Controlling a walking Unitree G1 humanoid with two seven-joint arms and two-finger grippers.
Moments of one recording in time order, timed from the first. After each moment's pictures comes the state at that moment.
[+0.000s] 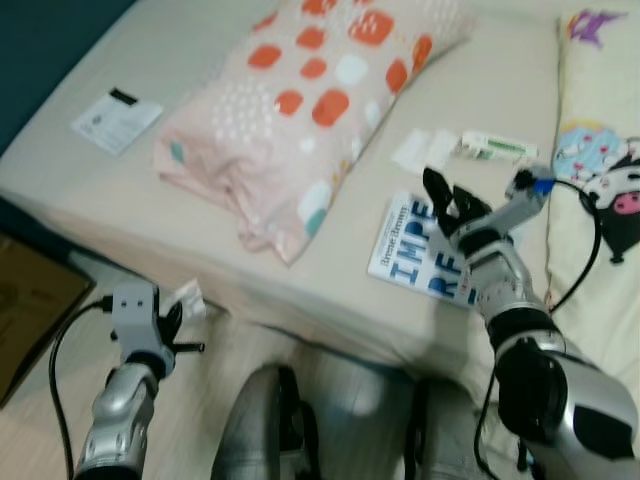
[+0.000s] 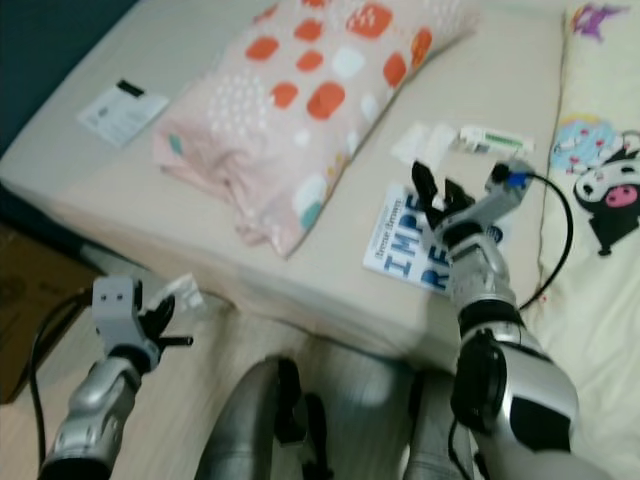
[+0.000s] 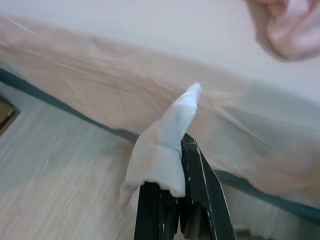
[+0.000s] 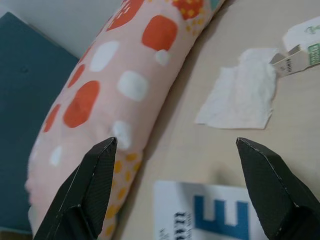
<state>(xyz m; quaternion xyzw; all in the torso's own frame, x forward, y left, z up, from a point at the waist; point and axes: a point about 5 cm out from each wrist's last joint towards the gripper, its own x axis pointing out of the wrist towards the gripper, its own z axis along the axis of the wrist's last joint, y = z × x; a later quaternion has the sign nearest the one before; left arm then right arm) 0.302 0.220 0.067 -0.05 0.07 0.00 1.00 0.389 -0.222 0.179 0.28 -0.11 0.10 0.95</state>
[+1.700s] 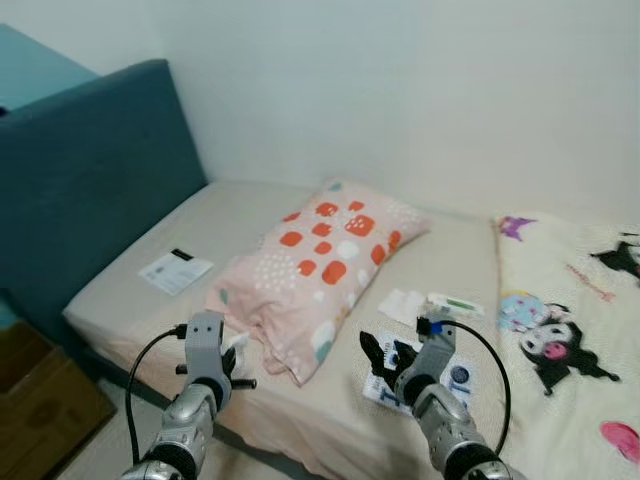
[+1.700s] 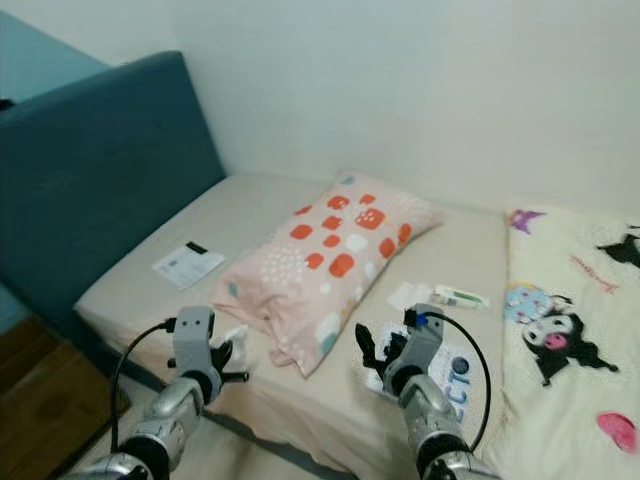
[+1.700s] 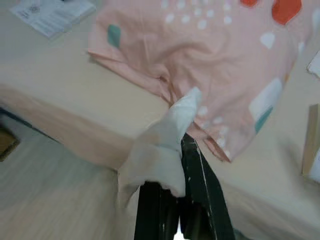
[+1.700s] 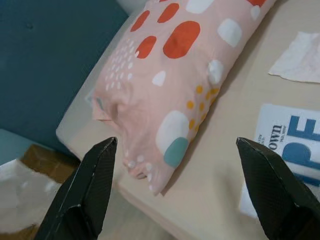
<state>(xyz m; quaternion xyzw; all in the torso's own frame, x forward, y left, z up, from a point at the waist) 0.299 0.151 0.001 -0.08 0.22 -0.04 0.97 0.302 -0.169 0.011 0.21 0.17 0.07 0.96</state>
